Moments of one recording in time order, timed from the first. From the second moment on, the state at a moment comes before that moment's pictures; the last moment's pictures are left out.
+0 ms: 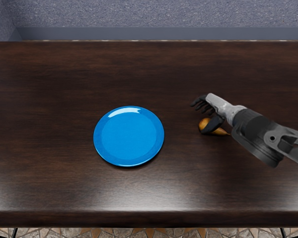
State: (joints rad) left arm -0.01 0.00 0.01 0.00 0.01 0.09 0.03; right arm 0.81 -0.58 0.38 1.56 -1.12 -0.22 -0.61
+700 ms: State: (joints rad) left arm -0.01 0.00 0.01 0.00 0.01 0.09 0.03; right arm 0.79 -0.59 0.37 1.56 -1.12 -0.23 -0.61
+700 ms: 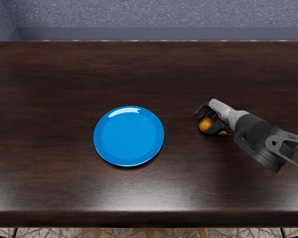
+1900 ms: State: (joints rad) left arm -0.01 0.00 0.01 0.00 0.01 0.09 0.03; right arm 0.80 -0.57 0.41 1.56 -1.11 -0.23 -0.61
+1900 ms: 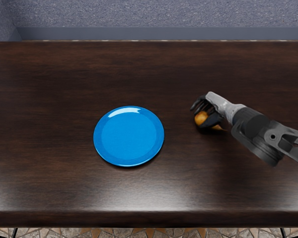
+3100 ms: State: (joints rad) left arm -0.01 0.00 0.01 0.00 0.01 0.09 0.03; right arm 0.91 -0.38 0.41 1.61 -1.10 -0.22 -0.61
